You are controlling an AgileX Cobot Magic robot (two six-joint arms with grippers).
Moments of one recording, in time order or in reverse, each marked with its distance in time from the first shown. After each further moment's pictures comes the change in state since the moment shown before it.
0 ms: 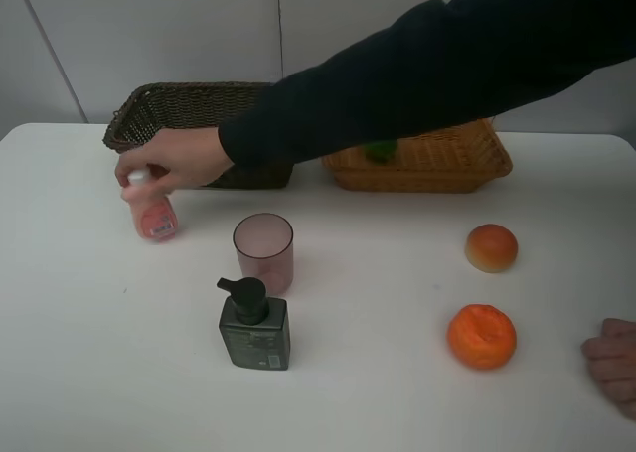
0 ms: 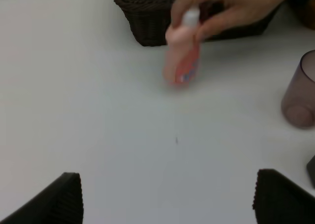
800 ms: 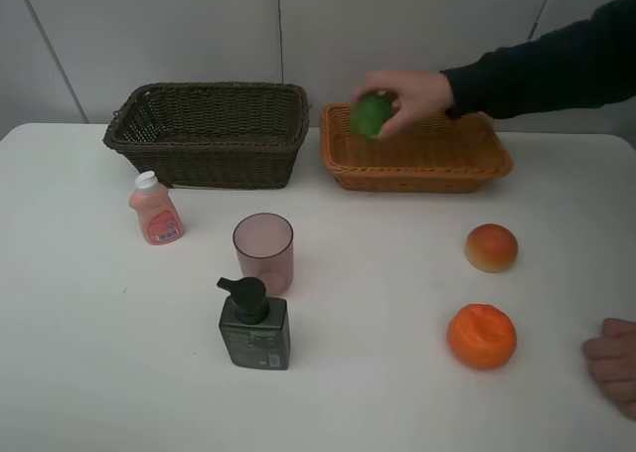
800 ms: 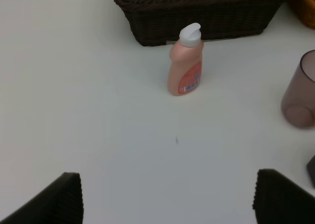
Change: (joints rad) left arm 0.000 0.000 0.000 0.000 0.000 0.000; right arm 0.000 0.000 0.000 0.000 0.000 0.000
